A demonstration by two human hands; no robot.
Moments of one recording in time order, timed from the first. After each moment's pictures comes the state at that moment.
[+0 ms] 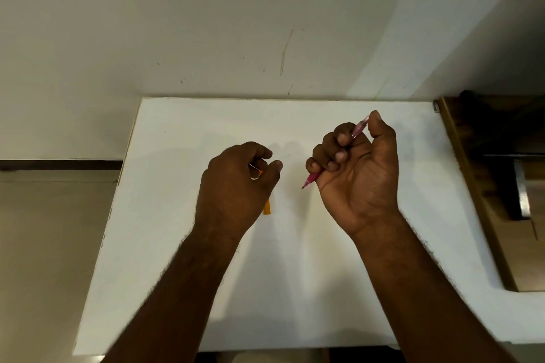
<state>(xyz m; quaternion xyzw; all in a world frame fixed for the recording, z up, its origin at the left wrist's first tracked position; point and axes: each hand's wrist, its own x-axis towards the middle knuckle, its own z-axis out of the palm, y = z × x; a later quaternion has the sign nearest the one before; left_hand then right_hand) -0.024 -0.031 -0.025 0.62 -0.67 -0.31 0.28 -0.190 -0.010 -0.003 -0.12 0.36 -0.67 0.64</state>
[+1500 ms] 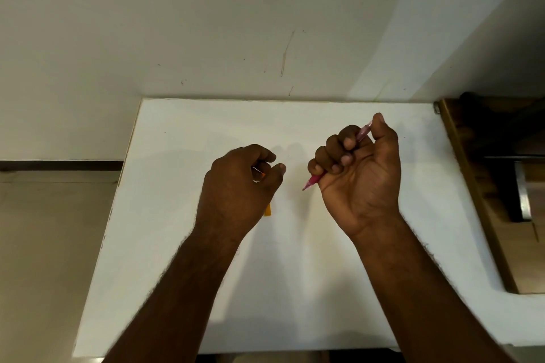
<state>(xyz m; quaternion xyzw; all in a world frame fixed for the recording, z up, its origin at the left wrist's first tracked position) -0.025 -0.030 -0.020 0.61 -0.67 -0.33 0.27 -0.190 -0.010 -0.003 -0.11 0.36 -0.68 0.63</state>
